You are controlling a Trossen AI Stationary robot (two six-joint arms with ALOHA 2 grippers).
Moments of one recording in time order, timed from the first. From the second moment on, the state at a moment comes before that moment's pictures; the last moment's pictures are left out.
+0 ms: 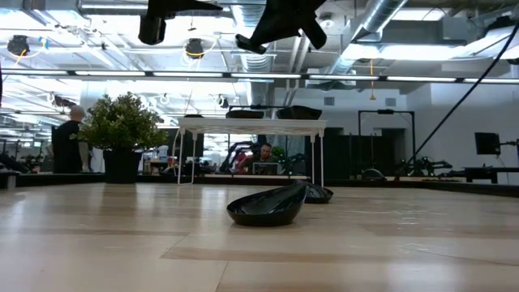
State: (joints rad) left arm -0.35 1.31 0.76 0.20 -0.53 -1.03; right arm 0.10 1.59 1.36 -0.31 0.52 0.42
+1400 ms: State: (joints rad) left arm -0.31 1.35 0.76 0.09 -0.59 -1.11; right arm 0.13 1.58 1.36 -0.27 0.49 0.41
